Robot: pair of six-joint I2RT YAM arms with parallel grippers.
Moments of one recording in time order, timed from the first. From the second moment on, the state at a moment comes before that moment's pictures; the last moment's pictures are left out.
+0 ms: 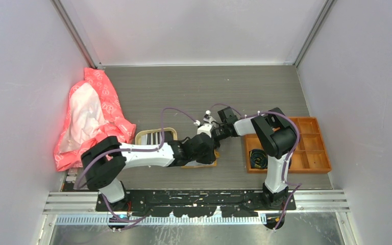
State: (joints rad) left arm -1.13 1.63 0.92 -0.06 -0.16 -0.81; right arm 0.47 1.94 0.88 0.01 -1.02 0.51
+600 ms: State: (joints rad) left arm -1.14 1.71 0.96 -0.12 -0.33 -0.84; right arm 0.47 1.94 0.89 -0.05 -1.01 0.48
